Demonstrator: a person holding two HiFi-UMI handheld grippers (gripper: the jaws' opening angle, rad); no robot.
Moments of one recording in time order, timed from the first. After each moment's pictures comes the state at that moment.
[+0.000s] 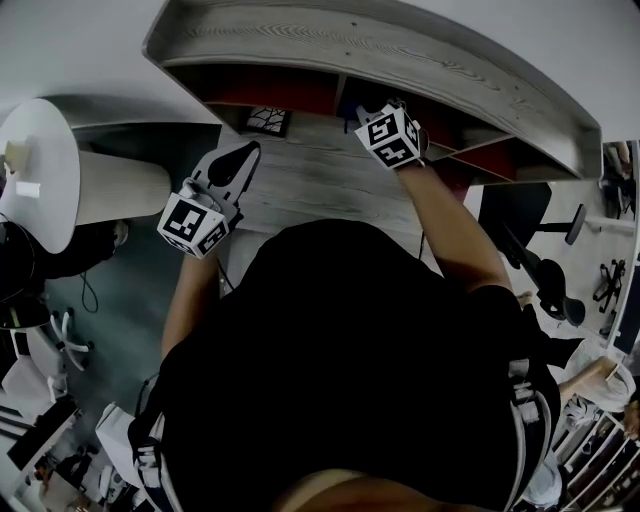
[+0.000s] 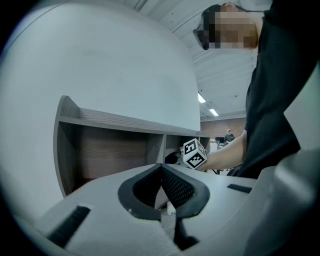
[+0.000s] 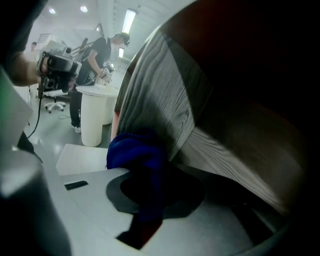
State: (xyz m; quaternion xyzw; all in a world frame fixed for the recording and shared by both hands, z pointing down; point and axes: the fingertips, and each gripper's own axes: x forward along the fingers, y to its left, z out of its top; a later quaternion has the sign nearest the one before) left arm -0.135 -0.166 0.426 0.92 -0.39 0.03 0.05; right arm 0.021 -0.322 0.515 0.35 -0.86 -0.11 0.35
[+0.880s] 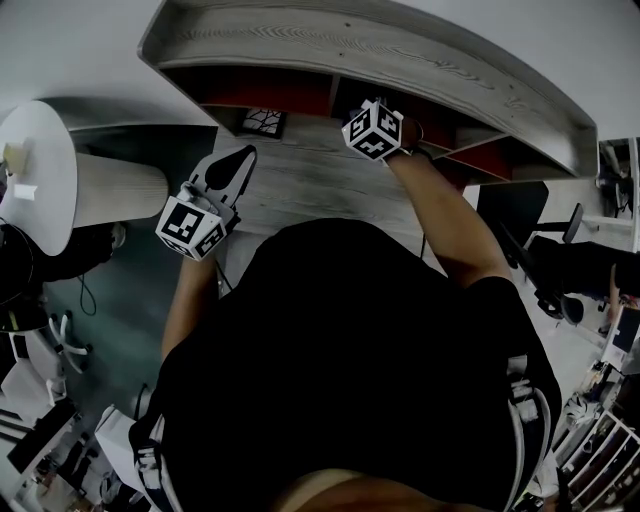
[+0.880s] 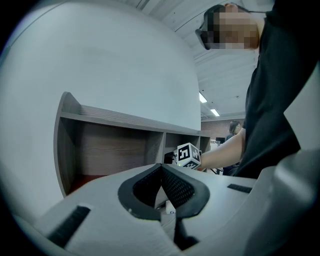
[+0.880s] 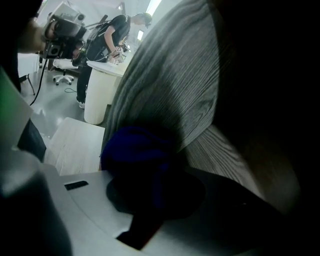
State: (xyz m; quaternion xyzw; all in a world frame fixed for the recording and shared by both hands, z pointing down) left arm -0.134 -0.164 0.433 0.92 -0.39 0.03 0.07; right arm 0.018 -0.338 0.543 0.32 -0.82 -0.18 0.44
